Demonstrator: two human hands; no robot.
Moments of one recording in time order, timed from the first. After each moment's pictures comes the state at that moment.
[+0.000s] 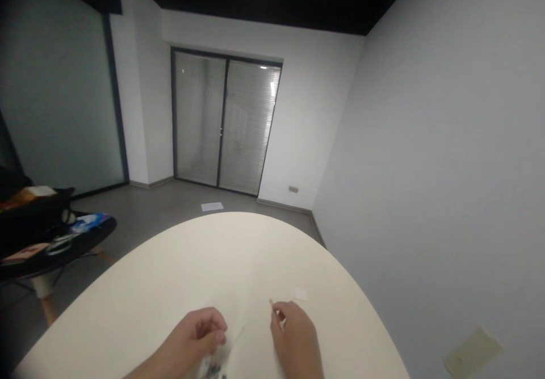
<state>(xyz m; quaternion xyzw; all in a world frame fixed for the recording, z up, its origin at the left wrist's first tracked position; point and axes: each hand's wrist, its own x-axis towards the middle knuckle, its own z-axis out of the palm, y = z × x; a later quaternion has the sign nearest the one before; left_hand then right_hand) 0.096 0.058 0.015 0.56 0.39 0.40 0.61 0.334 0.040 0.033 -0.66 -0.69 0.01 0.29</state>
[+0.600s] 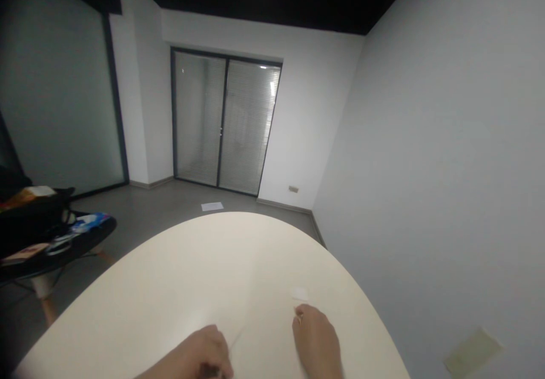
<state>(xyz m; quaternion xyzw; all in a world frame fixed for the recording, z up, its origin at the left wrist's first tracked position) 0.084 0.048 0.029 0.84 0.27 0.24 0.41 0.366 0.042 0.042 -0.80 -0.60 0.02 0.11</state>
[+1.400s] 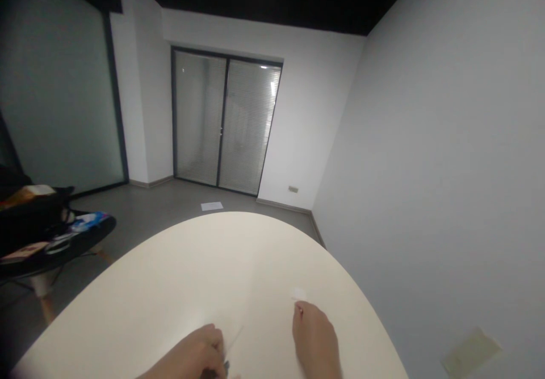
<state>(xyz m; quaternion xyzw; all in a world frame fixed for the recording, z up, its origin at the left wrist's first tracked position) 0.091 0.053 0.003 0.87 0.31 0.19 0.32 0.364 0.043 0.045 -0.79 -0.60 -0.01 0.13</state>
